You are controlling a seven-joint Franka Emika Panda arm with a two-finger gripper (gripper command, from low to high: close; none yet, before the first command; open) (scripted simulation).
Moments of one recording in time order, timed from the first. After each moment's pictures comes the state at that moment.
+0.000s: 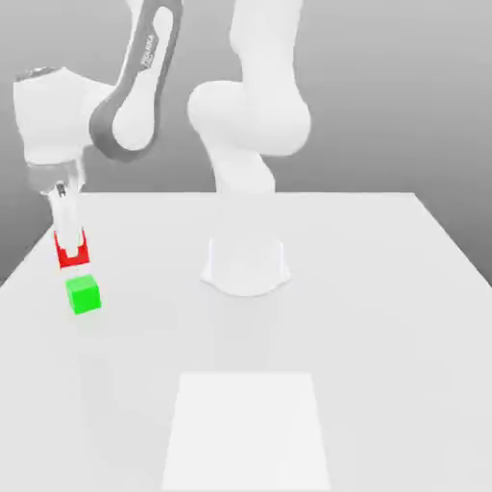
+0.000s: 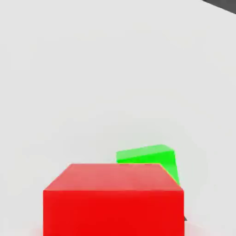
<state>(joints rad) -0.85 -0.31 -0.50 -2.95 -0.32 2.66 0.97</state>
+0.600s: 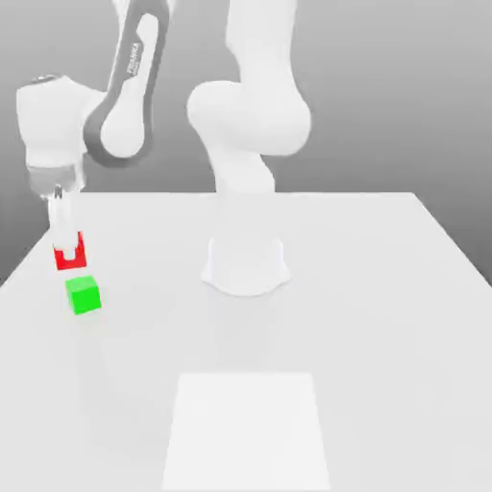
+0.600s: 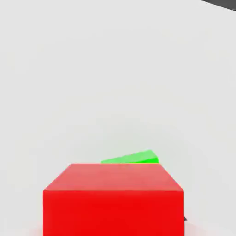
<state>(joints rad) -0.76 -0.20 -0.57 -2.95 -0.19 2.78 0.88</state>
